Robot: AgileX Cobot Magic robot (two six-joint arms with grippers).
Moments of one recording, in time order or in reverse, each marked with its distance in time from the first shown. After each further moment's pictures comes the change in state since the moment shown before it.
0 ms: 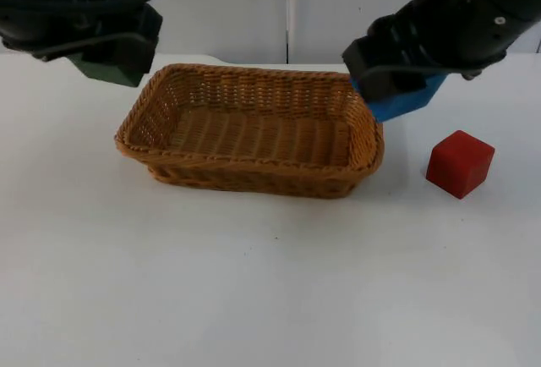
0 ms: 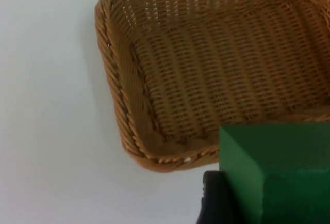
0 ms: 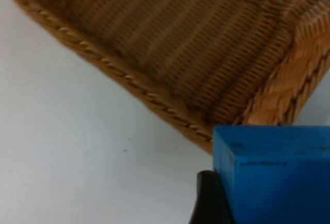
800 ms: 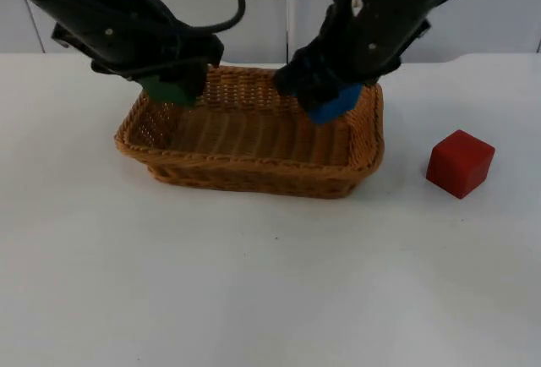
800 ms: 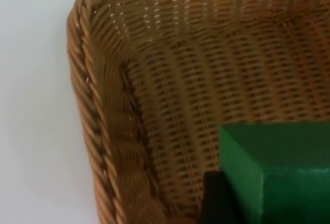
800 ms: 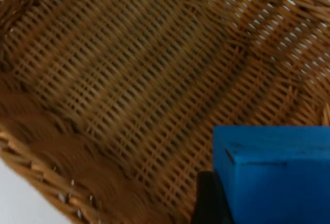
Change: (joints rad) right arm -0.031 0.475 -0.478 -0.002 0.054 -0.124; left arm 0.000 0.407 -0.293 -0.051 -0.015 0.026
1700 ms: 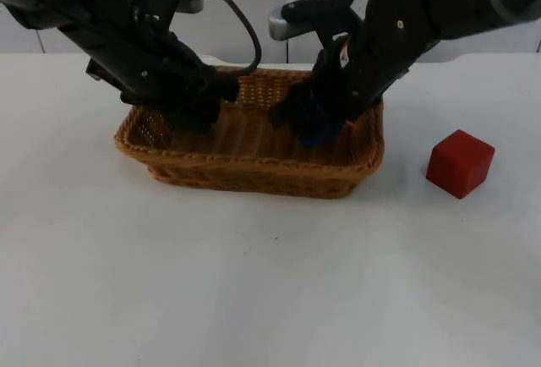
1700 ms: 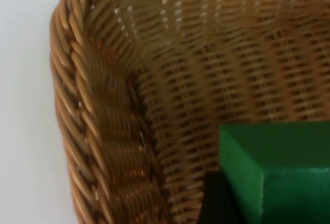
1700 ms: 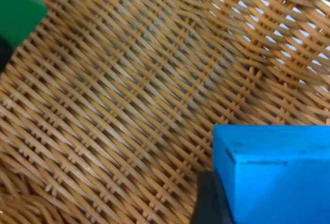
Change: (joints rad) right arm -0.046 0.163 -0.037 0.030 -0.194 -0.007; left arm 0.000 0.204 -0.102 0.000 -0.084 0.012
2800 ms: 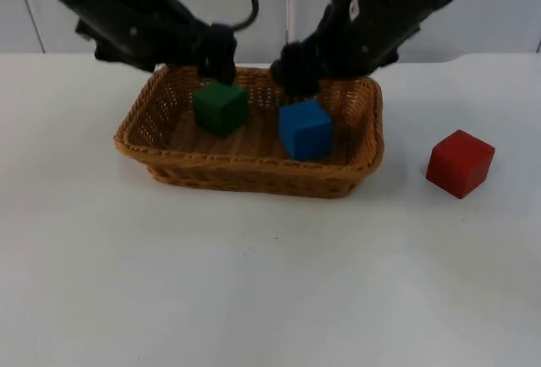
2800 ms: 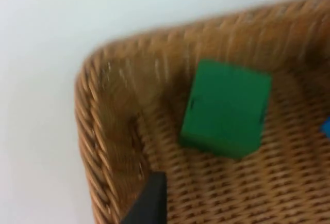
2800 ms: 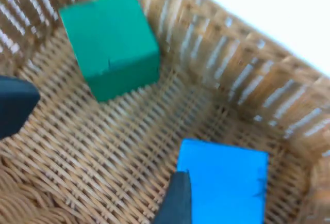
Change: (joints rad) right arm 0.000 -0.128 0.000 0.000 0.073 0.000; left arm 0.000 -0.136 0.000 0.000 0.044 0.000
